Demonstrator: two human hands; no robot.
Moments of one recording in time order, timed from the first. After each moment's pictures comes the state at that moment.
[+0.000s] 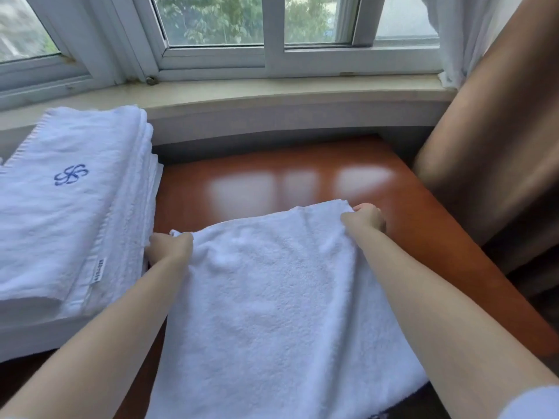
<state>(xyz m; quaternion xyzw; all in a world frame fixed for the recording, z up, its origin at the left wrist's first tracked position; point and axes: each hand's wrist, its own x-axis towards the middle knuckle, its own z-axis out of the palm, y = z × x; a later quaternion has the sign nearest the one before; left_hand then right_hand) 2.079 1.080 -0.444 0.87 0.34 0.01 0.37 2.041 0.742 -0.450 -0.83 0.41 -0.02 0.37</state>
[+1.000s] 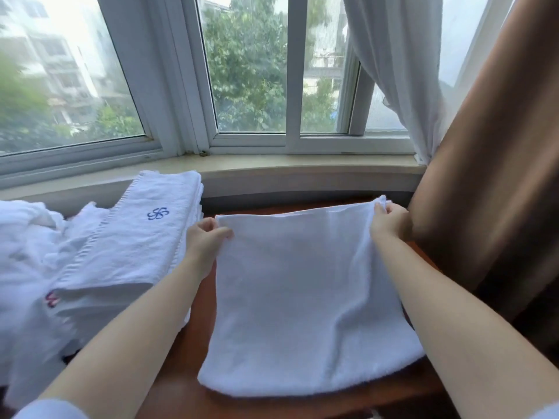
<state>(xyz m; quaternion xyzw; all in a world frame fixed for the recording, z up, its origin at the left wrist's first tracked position) 2.013 1.083 -0.304 0.72 0.06 0.03 0.69 1.992 0.750 -0.314 -0.77 0.34 -0.32 0.44</state>
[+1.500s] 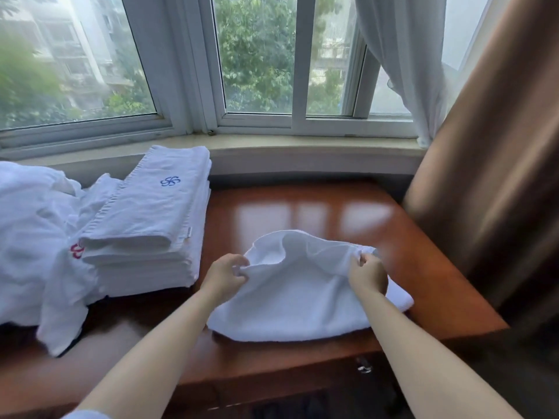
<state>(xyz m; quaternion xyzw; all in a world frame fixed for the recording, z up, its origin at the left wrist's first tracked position) 1.927 1.100 -0.407 0.91 -0.07 -0.03 0.40 1.882 0.808 -0.420 -0.84 0.31 -0.18 0.41</state>
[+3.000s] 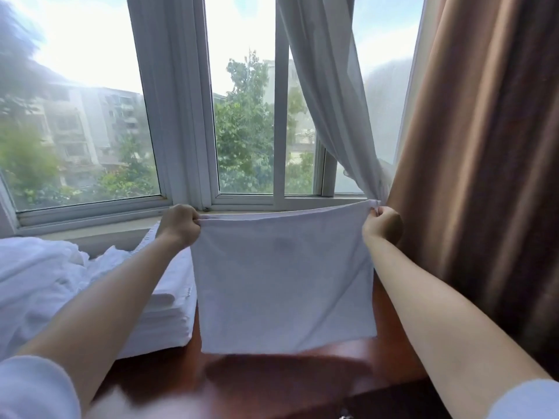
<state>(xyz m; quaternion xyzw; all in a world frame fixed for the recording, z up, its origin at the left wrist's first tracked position) 1.938 1.135 -0.158 0.95 -0.09 0.24 0.20 1.881 0.762 -0.178 -0.76 0.31 -0.43 0.38</state>
